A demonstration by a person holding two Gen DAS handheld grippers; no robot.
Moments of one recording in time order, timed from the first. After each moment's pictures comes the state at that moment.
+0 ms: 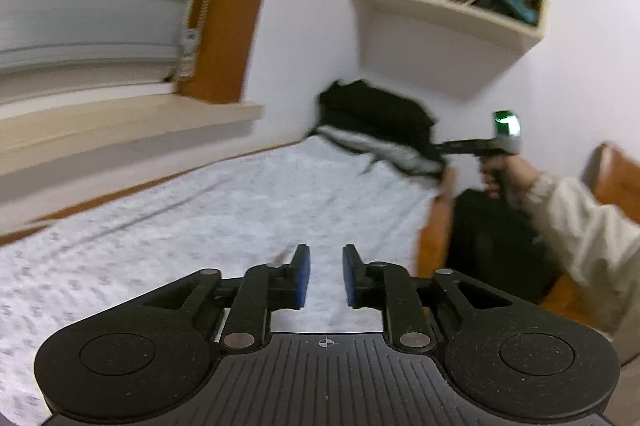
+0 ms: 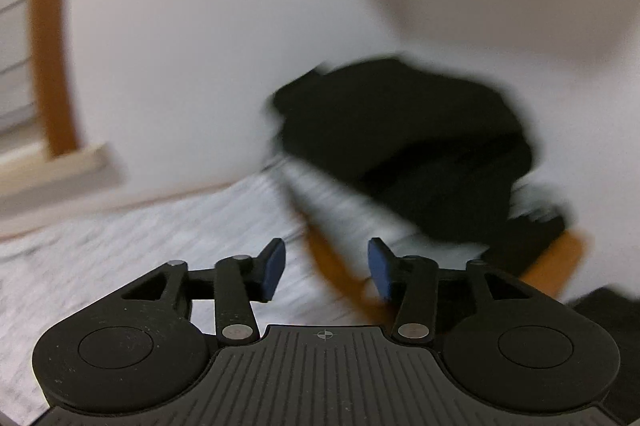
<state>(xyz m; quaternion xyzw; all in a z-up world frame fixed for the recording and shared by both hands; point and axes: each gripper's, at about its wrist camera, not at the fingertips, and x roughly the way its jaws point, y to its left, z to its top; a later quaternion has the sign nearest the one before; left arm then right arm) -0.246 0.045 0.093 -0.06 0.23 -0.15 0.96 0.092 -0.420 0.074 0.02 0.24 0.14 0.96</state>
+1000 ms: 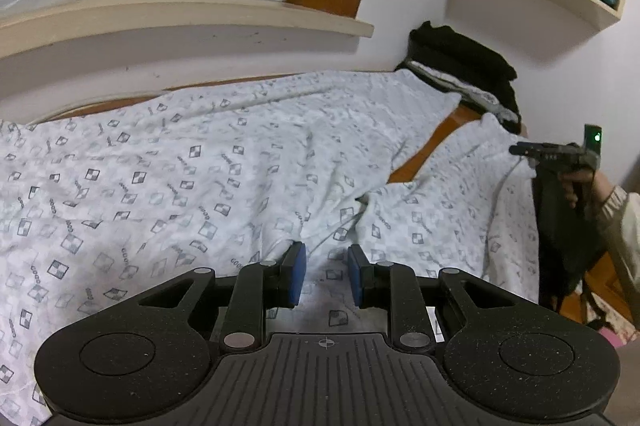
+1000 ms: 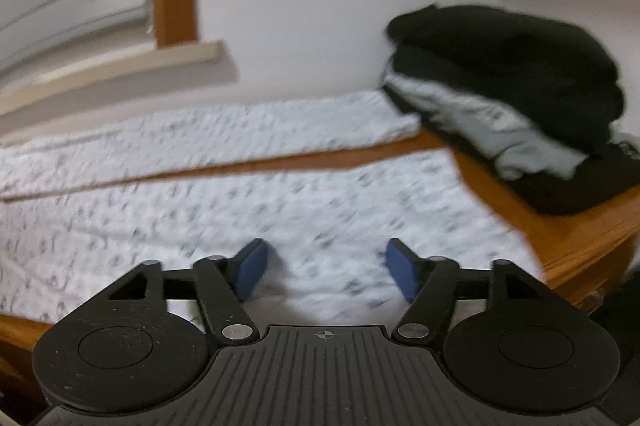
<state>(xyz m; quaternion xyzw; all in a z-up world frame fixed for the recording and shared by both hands) -0.265 0.135 0.025 -0.10 0.32 -0.08 0.94 0.016 -0.392 -0.006 -0.05 0.23 0.23 0.95</state>
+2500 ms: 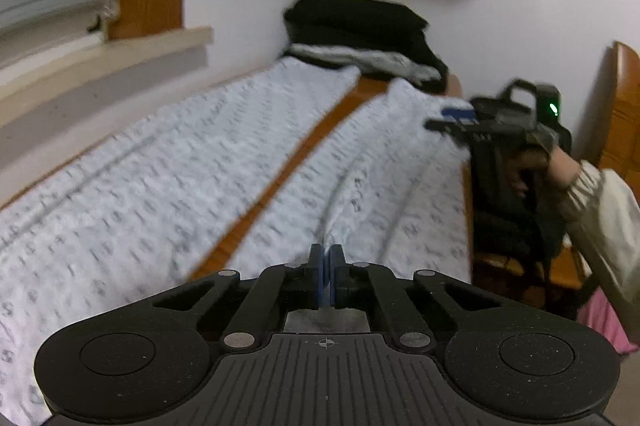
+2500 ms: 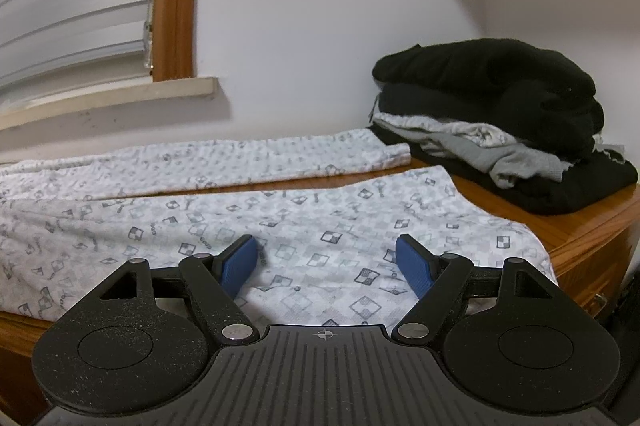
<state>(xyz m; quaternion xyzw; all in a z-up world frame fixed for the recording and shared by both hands) -0.160 -0.028 0.027 0.03 0.32 -0.19 0.93 -0.003 -0.393 -0.027 -0.02 0.15 0.20 0.97</state>
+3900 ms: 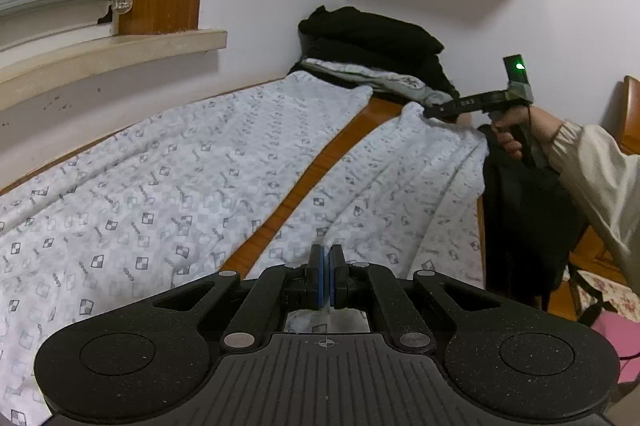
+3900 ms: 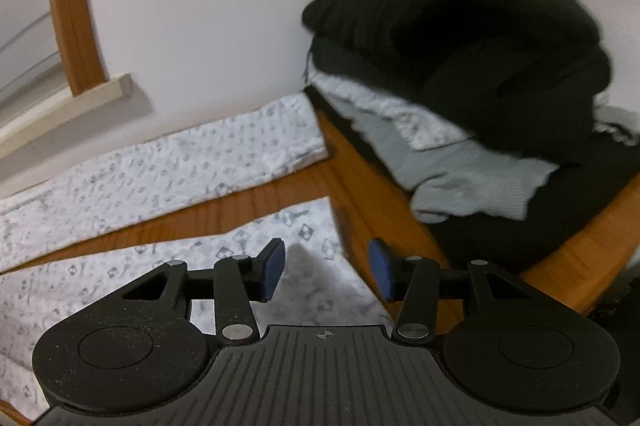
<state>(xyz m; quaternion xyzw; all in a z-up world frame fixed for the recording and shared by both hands) -0.136 -0.016 0.019 -0.02 0.29 -0.17 0.94 0.135 -0.458 0.019 0.02 0.30 0.21 0.93</state>
